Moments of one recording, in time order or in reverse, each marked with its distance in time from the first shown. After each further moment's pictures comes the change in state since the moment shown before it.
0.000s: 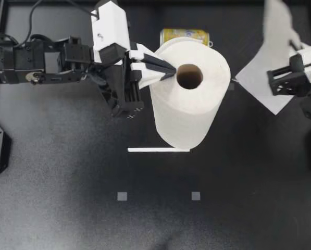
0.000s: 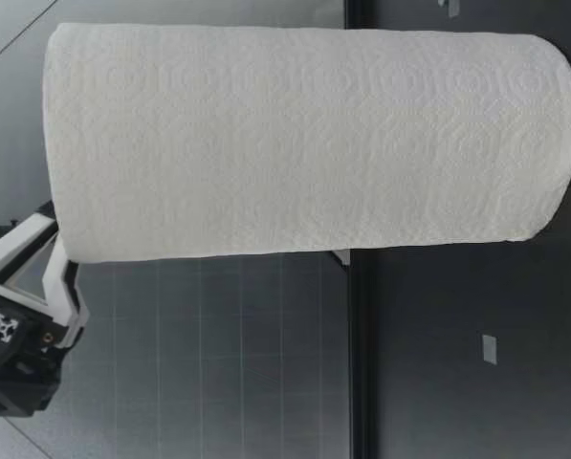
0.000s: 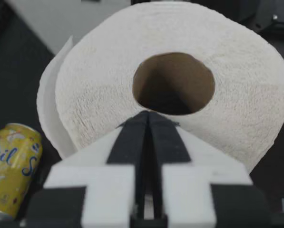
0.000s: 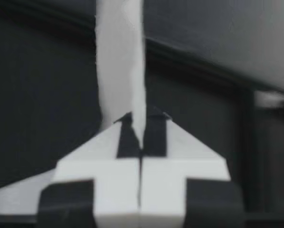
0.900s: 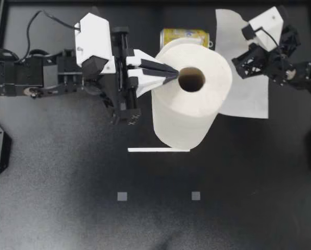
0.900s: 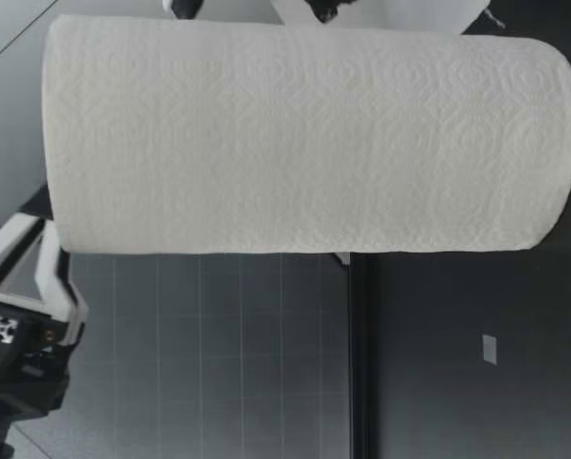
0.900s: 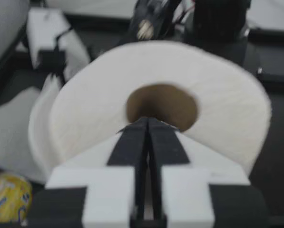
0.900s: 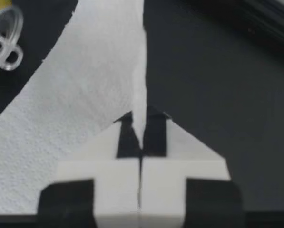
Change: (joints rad) left arm -0.031 -0.025 0.097 0.002 -0.339 0.003; right arm -0.443 0.357 -0.215 -0.313 -0.517 -0.002
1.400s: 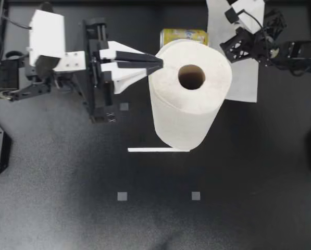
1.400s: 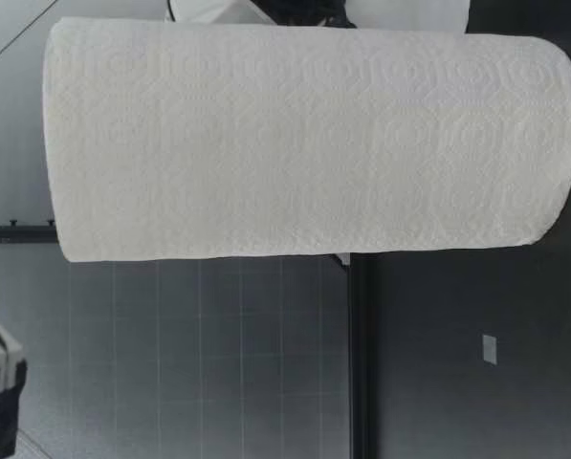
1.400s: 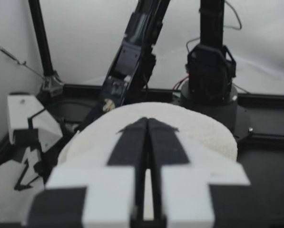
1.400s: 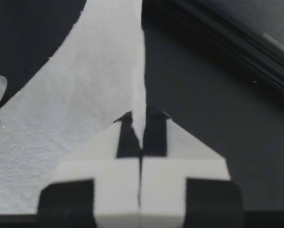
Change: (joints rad) left arm -0.002 -0.123 0.106 0.018 -0.186 -0.002; right arm -0.094 0.121 -0.156 -0.005 -0.060 -0.129
